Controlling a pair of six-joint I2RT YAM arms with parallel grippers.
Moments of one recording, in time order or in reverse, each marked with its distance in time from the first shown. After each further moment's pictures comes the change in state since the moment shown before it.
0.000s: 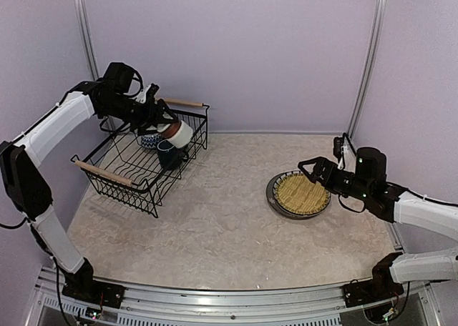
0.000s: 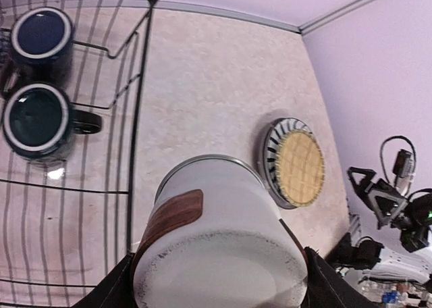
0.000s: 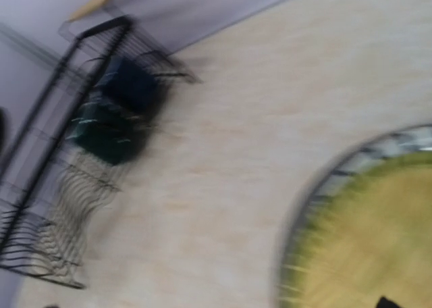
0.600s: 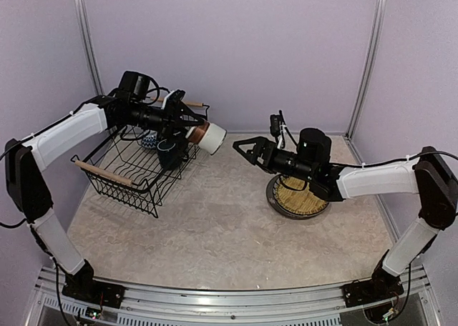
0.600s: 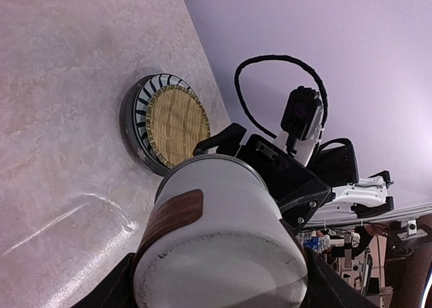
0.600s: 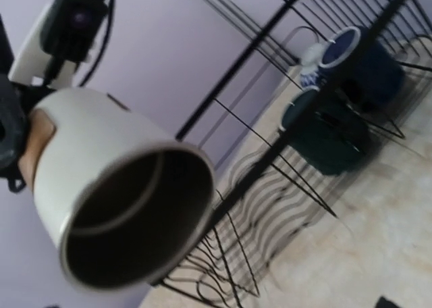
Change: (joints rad) left arm -0.118 -0.017 -0.190 0.344 0.412 -0.221; right arm 0.331 0.584 0.383 0.486 -0.067 0.142
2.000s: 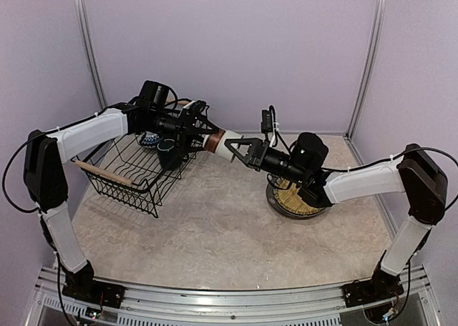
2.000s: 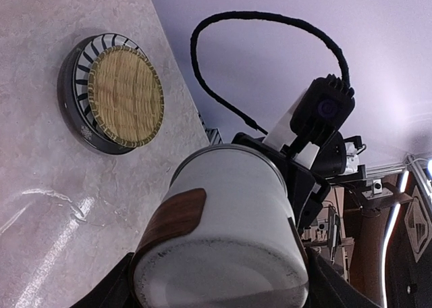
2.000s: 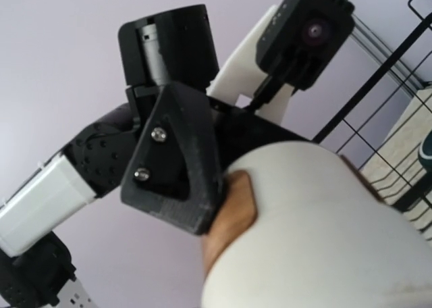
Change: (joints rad) left arm -0.050 0.153 0.022 0.118 0.234 -0.039; right arm 0.062 0.109 0.037 0.340 -0.073 0.128
